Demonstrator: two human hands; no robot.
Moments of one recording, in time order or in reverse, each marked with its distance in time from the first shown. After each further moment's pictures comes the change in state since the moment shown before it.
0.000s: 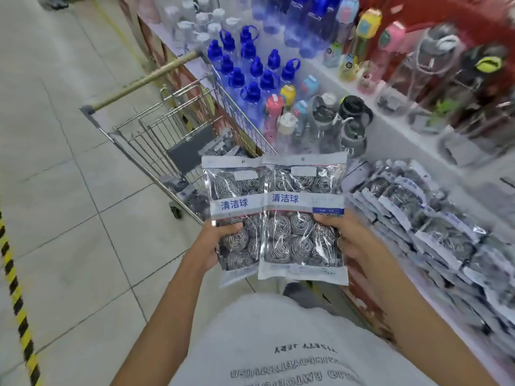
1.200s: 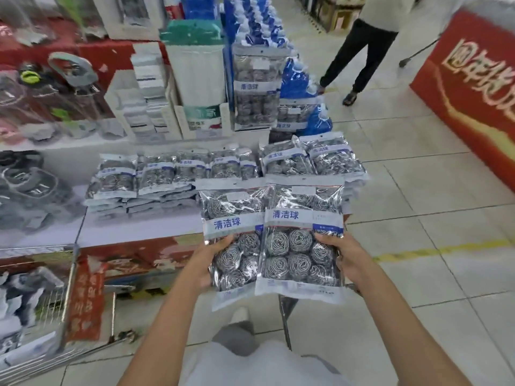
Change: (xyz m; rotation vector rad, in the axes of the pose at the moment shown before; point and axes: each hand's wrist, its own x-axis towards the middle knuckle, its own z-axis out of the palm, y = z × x) left_hand -0.258 -0.322 0.394 0.649 -0.747 -0.180; right_hand -0.514 0.349 -0.324 0.787 0.858 -0.162
